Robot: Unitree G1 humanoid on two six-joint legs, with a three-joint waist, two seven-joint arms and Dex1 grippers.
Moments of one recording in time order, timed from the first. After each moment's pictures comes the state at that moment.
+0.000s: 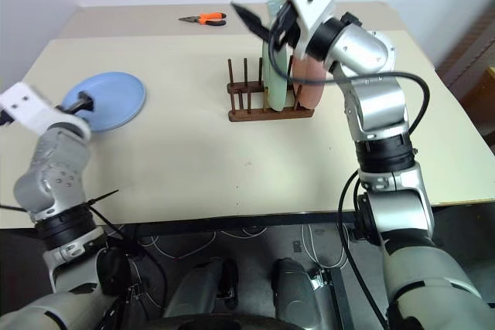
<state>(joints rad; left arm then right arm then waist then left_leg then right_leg) -0.55 0.26 0.66 -0.09 -0.41 0.79 0.40 -0.92 -0.48 0.11 -0.01 0.25 0.14 0.72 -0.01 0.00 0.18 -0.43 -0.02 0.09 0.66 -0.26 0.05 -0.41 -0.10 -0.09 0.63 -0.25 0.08</state>
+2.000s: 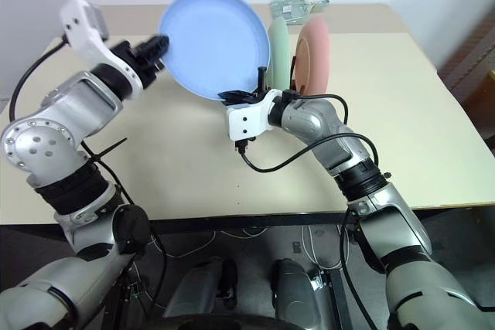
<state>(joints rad) -0.92 0.17 0.59 -0.33 -0.75 1.06 0.28 -0.84 -0.47 0.38 0.22 -0.42 -0.37 0.59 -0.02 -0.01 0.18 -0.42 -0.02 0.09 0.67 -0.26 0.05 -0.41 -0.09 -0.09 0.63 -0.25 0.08</state>
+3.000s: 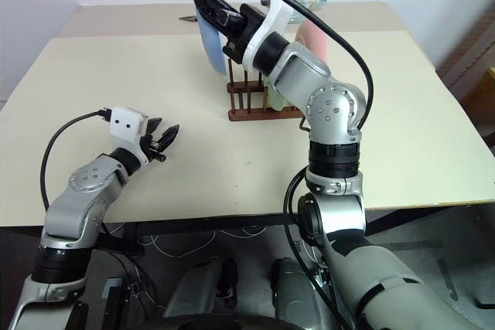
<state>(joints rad) -0.23 0.46 0.06 -0.28 -0.31 0.53 -0.29 -1.04 -0.05 -0.23 0.06 0.88 0.87 0.19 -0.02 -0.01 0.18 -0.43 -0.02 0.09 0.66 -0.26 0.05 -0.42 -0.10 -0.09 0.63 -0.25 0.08</state>
